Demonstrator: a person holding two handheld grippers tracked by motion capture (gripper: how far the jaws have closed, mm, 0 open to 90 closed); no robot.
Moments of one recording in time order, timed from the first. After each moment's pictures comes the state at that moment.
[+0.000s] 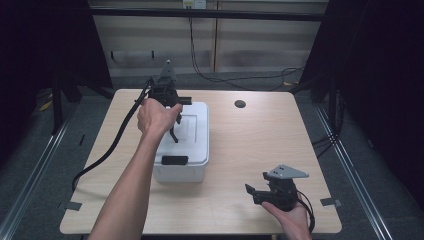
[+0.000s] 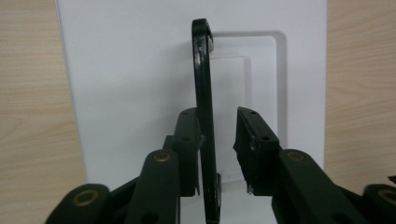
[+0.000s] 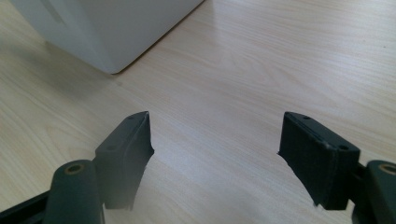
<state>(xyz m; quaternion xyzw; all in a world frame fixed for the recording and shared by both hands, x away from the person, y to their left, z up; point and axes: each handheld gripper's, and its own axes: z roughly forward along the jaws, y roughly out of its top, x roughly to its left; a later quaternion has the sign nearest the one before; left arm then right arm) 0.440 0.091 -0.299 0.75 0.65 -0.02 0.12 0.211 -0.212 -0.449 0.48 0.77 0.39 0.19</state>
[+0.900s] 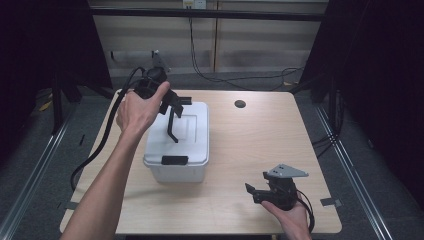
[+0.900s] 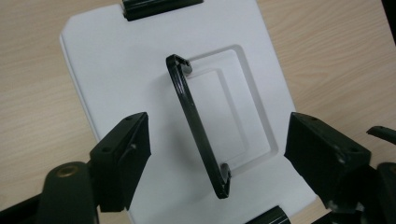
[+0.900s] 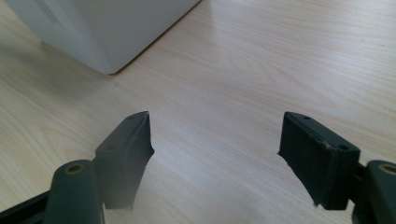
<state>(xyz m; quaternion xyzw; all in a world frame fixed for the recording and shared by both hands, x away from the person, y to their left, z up) 0.432 0.122 -0.269 0.82 0.53 -0.01 0.21 0.213 -0.212 -0.450 0.48 0.76 0.38 0.19</state>
